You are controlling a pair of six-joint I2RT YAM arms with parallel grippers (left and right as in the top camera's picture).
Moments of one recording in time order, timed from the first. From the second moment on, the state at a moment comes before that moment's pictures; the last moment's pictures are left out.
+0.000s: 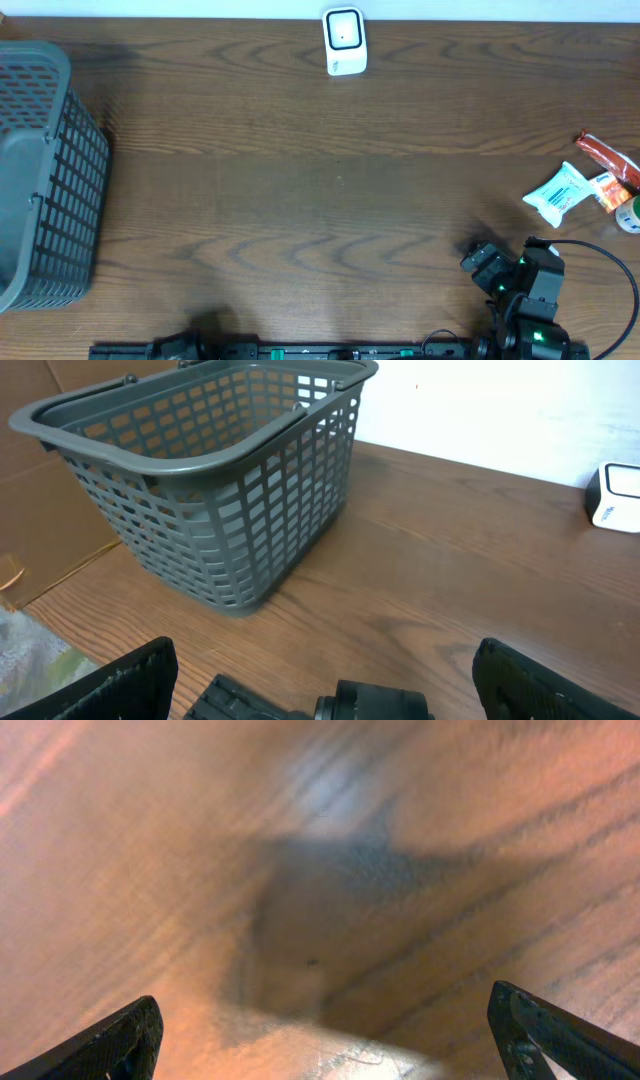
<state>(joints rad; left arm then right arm) 0.29 0.01 1.43 -1.70 -0.16 -0.04 -0.22 0.44 0.19 -0.64 -0.03 0.54</state>
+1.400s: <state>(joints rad) 0.29 0.01 1.43 -1.70 -0.16 -0.04 -0.09 0.01 0.01 -0.06 0.15 0.30</state>
